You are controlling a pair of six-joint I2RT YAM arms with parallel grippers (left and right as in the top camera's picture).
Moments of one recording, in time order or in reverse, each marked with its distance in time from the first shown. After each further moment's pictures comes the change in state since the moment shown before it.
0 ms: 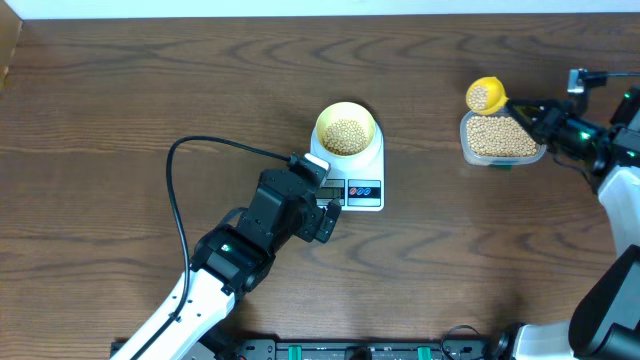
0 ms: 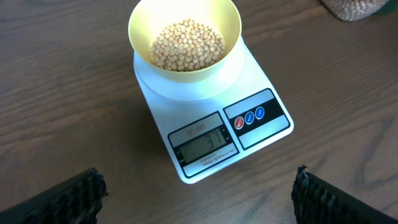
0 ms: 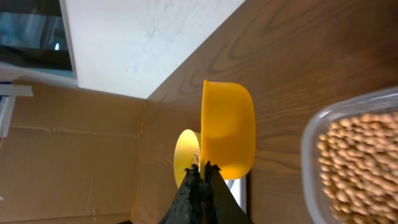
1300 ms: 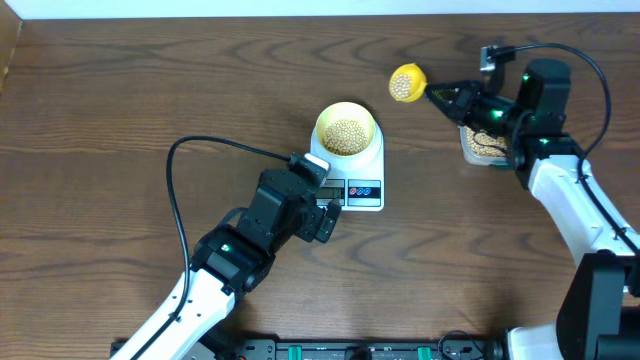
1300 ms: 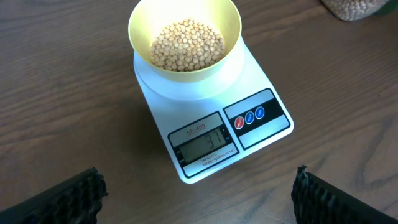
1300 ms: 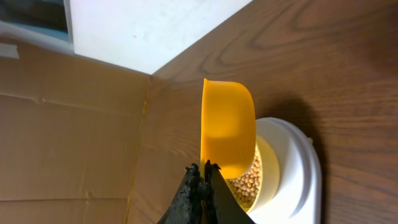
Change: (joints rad) left arm 0.000 0.000 0.000 0.000 0.000 0.000; right arm 0.398 0.000 0.000 0.228 0.253 0.222
